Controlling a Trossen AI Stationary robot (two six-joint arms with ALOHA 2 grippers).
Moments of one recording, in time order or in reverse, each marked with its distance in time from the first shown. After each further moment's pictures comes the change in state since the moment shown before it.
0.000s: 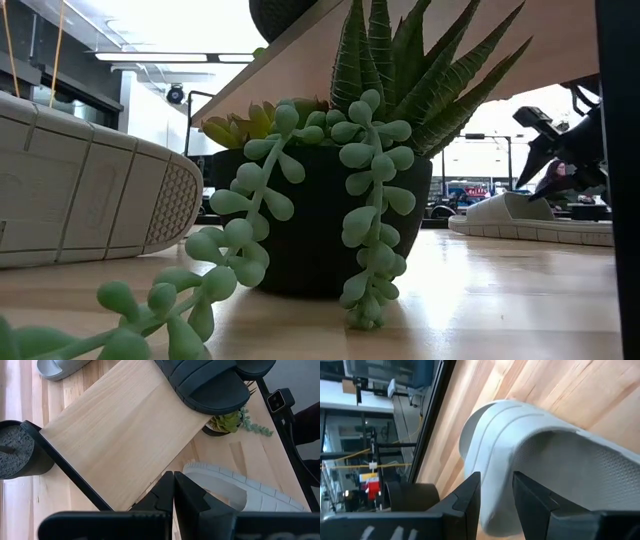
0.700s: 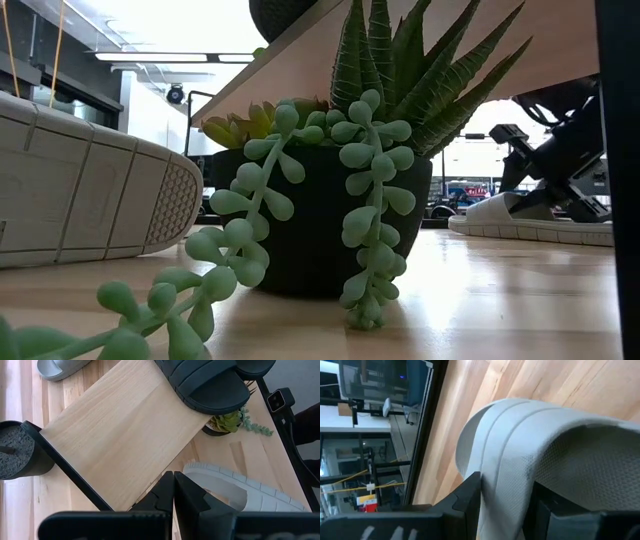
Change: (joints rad) left arm 0.000 0.000 0.000 0.000 0.000 0.004; right arm -0.157 0.308 0.000 0.357 -0.049 -0.058
